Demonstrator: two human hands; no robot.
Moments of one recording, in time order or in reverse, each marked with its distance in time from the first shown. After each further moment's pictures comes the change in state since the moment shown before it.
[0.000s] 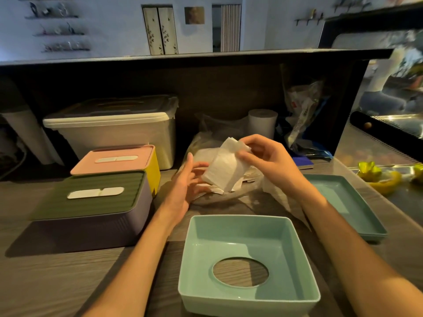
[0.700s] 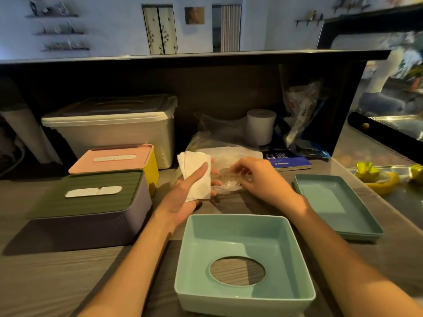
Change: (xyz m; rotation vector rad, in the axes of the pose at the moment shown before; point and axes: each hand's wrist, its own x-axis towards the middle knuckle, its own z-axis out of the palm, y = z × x) left_hand -0.009 -0.001 0.008 -0.270 -0.133 -0.101; right_hand -0.002 0.042 0.012 -0.660 -0.125 -0.016
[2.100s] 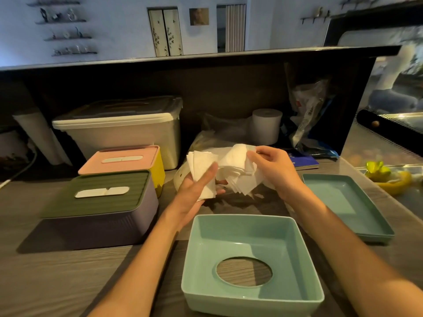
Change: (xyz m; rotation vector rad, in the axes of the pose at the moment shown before) left_hand -0.007 0.000 0.010 0.112 0.066 0.097; right_hand 0.003 -0.022 -0.012 0.661 0.228 0.422
